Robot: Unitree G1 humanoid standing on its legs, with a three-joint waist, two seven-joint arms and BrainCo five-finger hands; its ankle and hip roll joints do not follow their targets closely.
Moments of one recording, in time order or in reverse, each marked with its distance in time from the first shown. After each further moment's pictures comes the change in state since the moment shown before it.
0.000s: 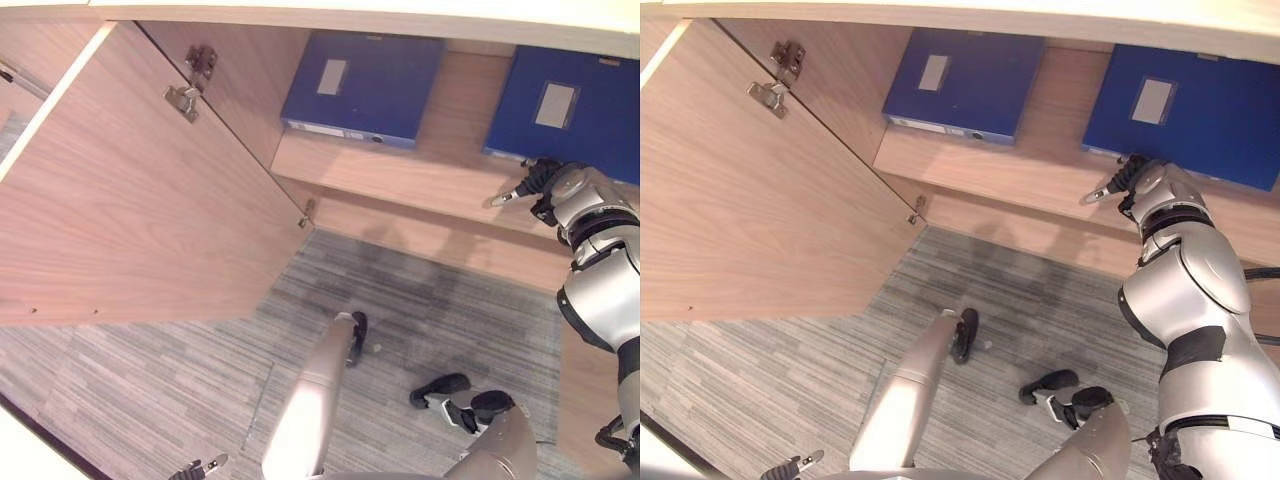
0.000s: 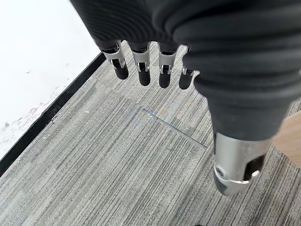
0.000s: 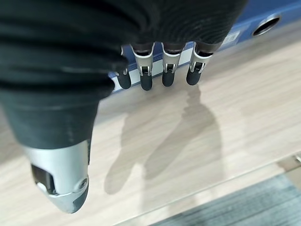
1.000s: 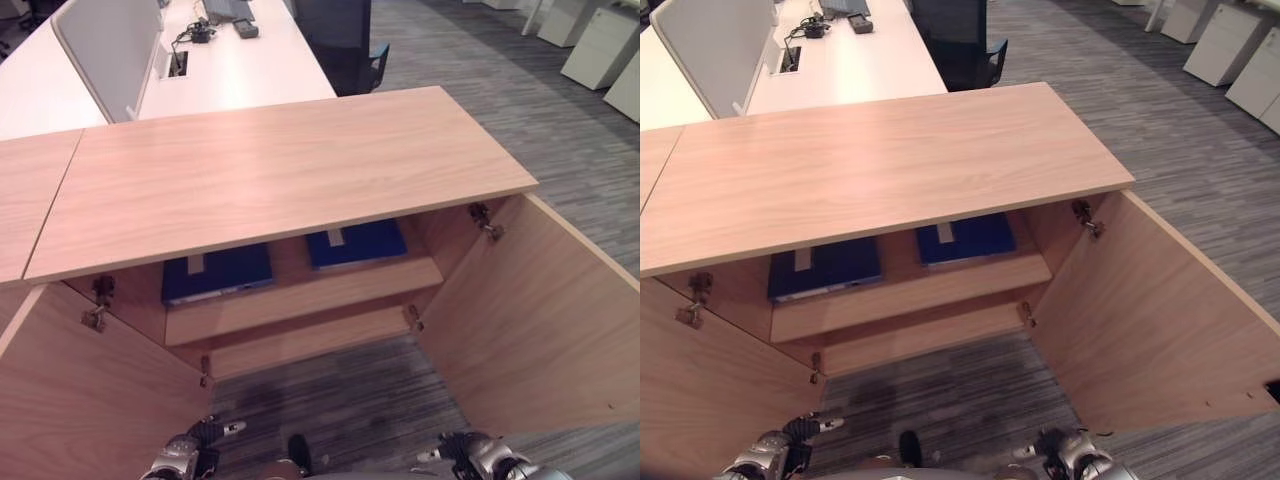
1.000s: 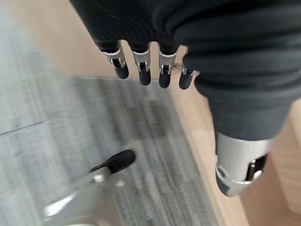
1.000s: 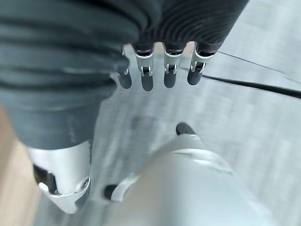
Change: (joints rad) left arm -0.227 -0.071 0.101 0.139 0.432 -0.003 0.019; right arm 1.129 0.407 -0.459 -0.150 0.004 -0.009 -0.073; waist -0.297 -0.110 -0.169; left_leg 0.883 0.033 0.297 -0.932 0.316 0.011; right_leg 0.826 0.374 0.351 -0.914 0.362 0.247
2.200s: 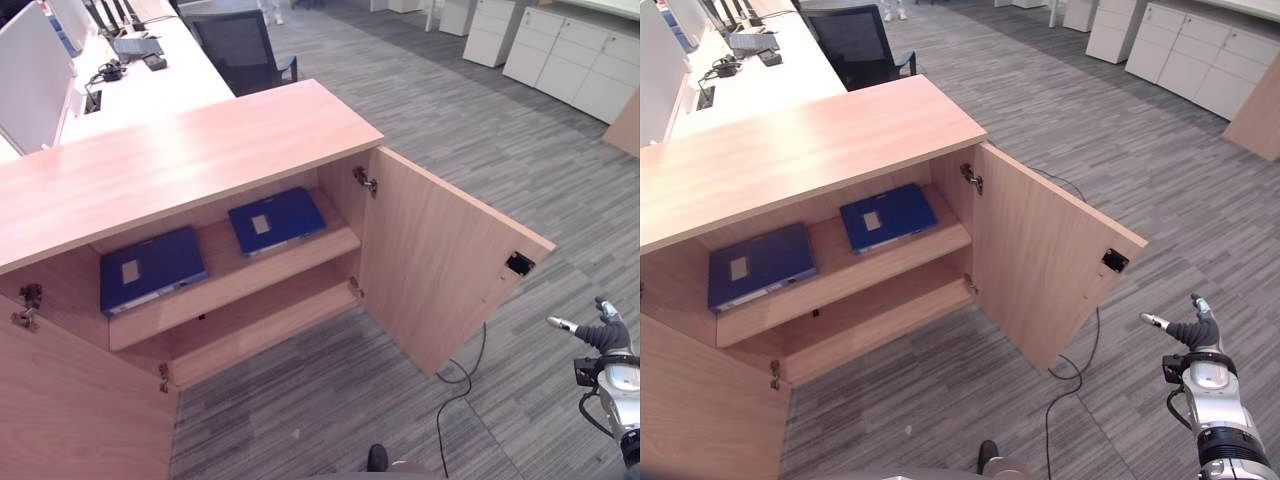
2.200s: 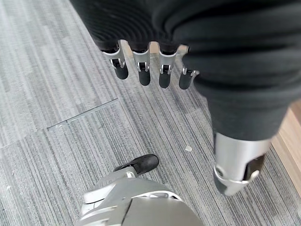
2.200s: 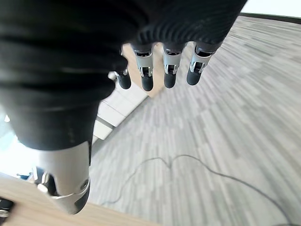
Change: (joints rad) left arm 0.185 -0.098 0.048 0.067 -0.010 -0.003 0.059; right arm 0.010 -0.484 -0.416 -0.627 0.215 -0.157 -0.268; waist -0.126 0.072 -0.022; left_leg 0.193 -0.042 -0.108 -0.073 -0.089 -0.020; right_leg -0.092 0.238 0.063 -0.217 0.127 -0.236
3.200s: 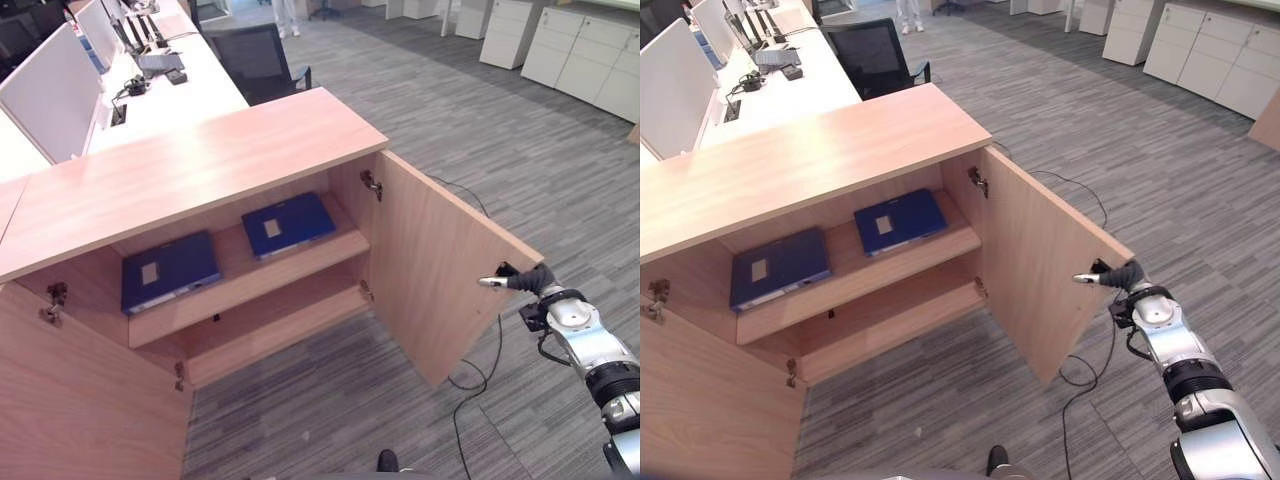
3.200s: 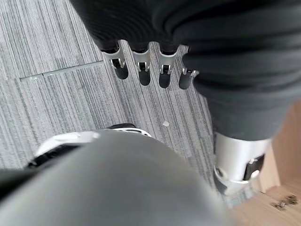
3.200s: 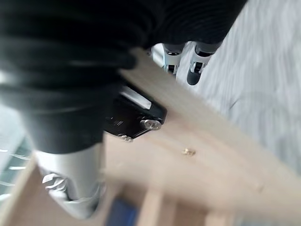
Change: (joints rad) left arm 0.130 -0.061 -0.039 -0.303 -0.187 0.023 -0.083; right arm -0.080 0.022 0.335 -0.316 0.200 0.017 0.184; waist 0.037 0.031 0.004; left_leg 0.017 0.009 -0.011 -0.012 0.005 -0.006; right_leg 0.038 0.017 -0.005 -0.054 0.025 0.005
